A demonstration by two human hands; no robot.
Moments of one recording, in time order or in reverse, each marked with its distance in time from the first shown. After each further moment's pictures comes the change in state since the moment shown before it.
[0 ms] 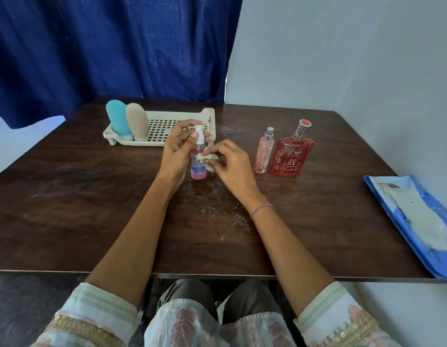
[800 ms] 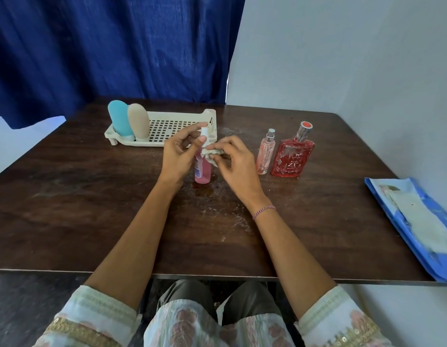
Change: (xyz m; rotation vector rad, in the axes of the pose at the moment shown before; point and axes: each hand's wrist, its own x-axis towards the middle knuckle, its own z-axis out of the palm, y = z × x) left_hand -0.002 -0.004 -0.002 0.334 0.042 0.133; right_hand -0.003 -0.004 -0.009 -0.039 0.051 -0.083
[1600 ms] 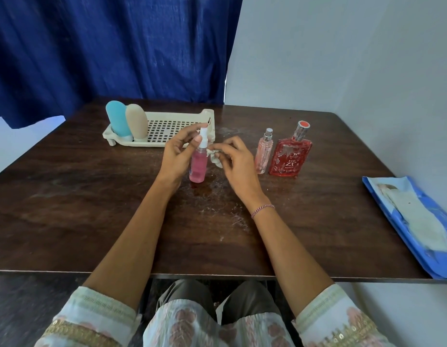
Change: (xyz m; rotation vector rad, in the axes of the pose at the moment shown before) left_hand -0.002 0.005 0.001 -0.054 -0.057 -0.075; right_hand 0.000 0.004 -0.001 -0.060 0.012 0.053
